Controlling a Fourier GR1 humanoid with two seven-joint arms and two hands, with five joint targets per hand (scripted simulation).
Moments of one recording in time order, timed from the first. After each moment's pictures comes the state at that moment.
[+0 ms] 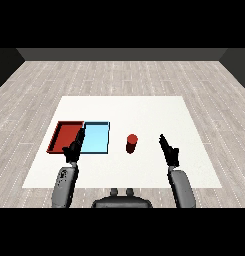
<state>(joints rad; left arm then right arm) -0.04 0.06 0.00 -1.59 -0.03 -0.01 0.00 0.01 -0.12 0.03 -1.54 0.02 0.03 0.05</state>
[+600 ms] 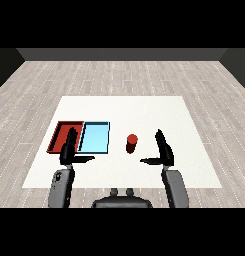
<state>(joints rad) 0.00 0.06 0.07 -1.63 0.02 -0.03 -0.23 0.01 -0.02 0.05 -1.61 -0.02 0.02 -0.16</state>
